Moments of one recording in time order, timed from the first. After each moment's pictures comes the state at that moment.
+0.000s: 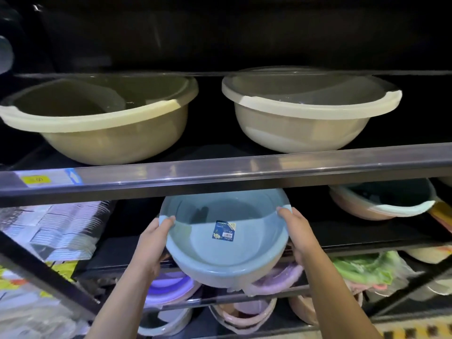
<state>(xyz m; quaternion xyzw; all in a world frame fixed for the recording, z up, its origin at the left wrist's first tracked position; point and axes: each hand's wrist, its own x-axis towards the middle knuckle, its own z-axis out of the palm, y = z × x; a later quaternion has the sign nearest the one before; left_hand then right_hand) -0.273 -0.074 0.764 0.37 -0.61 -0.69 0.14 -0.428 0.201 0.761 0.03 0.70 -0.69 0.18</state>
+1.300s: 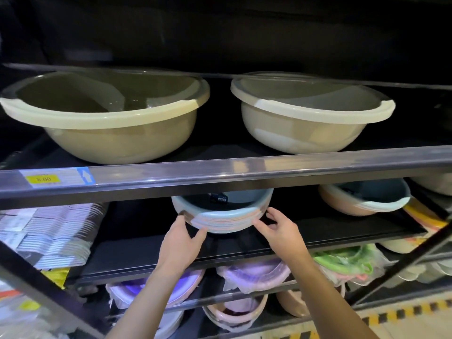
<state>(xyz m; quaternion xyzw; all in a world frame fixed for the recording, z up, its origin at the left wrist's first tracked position) -0.293 -0.068 0.741 0.28 -0.87 -0.40 0.08 -0.390 0.166 0.759 -0.08 0.88 -0.46 0.07</state>
